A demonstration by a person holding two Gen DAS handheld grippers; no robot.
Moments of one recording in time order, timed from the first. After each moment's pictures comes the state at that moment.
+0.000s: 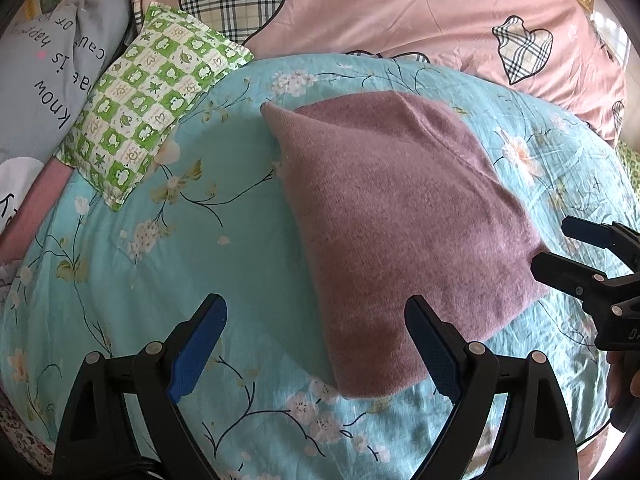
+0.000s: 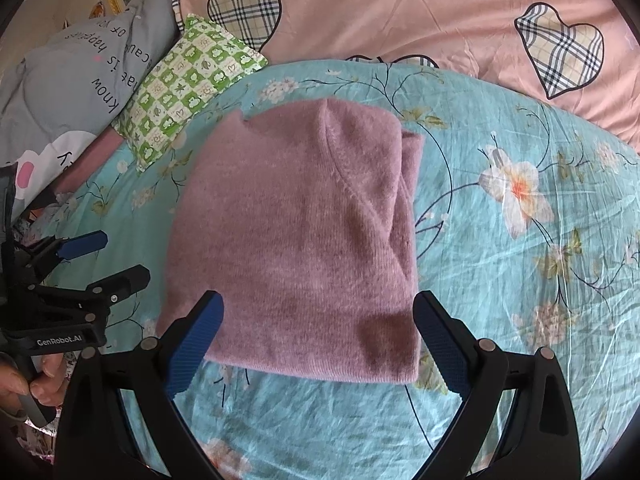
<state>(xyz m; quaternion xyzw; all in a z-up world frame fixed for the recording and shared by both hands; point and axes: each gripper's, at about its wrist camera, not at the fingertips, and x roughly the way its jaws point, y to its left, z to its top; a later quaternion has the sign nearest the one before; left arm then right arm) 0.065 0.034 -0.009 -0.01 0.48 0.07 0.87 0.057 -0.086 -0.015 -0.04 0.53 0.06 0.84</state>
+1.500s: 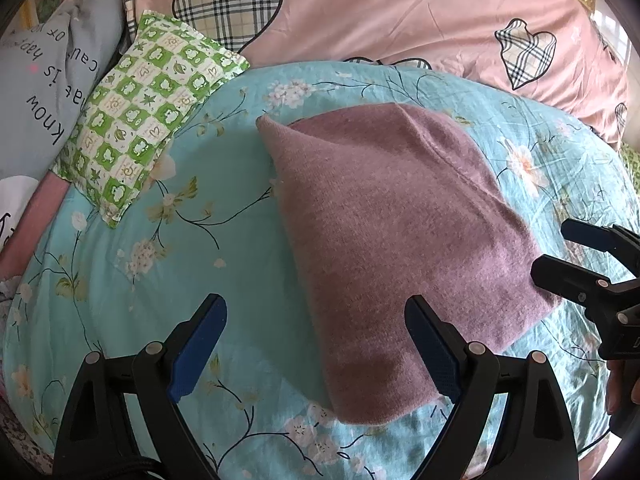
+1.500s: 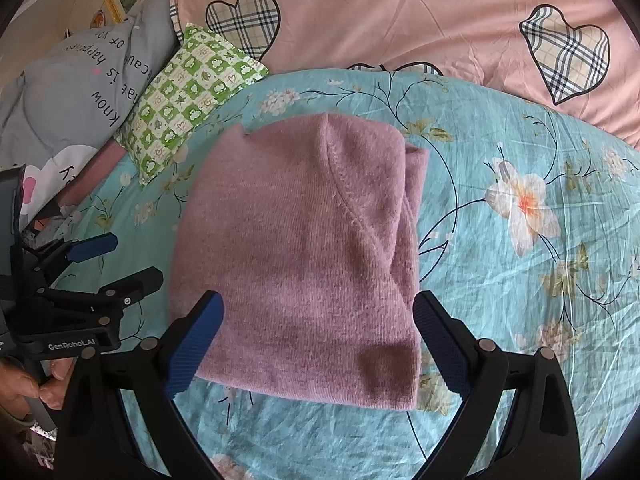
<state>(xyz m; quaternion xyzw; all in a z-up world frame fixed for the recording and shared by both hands) 0.085 0.033 -0.005 0.00 0.48 0.07 0.87 0.072 -0.086 -0.013 -0.03 0.53 0.06 0.85</state>
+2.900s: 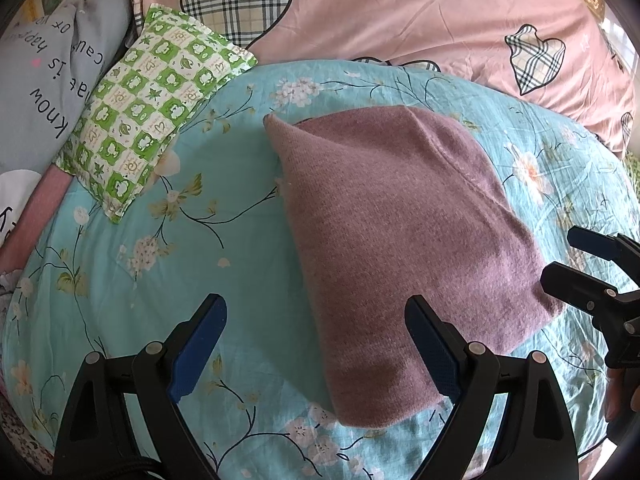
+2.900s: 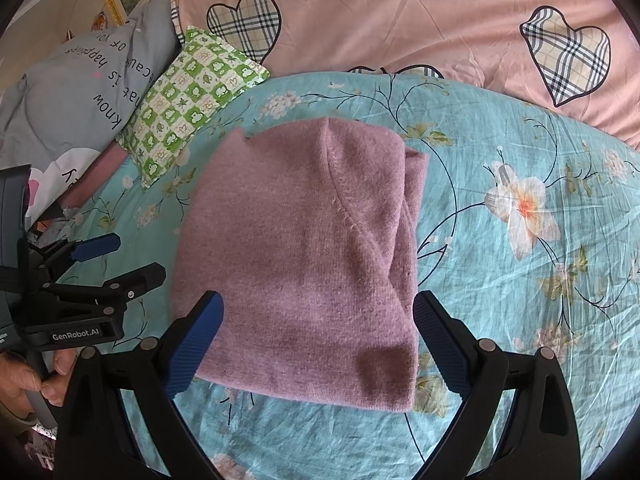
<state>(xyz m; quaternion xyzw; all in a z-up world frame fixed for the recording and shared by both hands) 0.089 0.036 -0.003 -0.01 0.48 0.08 0.87 0.072 -0.085 -0.008 -0.02 0.52 0.06 0.85</state>
